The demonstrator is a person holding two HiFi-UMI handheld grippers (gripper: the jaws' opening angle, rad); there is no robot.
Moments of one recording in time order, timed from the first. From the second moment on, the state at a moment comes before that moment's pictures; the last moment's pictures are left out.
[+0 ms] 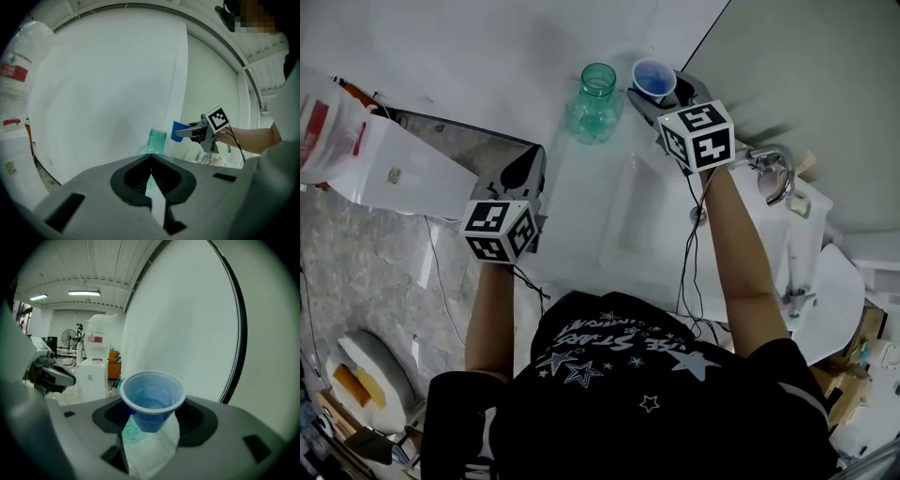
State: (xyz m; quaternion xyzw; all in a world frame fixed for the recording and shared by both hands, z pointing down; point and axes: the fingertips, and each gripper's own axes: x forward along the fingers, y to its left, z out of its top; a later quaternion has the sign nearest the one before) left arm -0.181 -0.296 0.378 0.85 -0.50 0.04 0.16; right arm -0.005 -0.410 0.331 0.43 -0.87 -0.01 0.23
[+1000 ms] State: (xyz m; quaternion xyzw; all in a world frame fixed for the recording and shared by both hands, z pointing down) left arm -0.199 -0.304 0.388 0.84 -0.51 0.03 0.17; right arm -0.031 -0.449 0.327 0.40 -0.78 -0.22 0.43
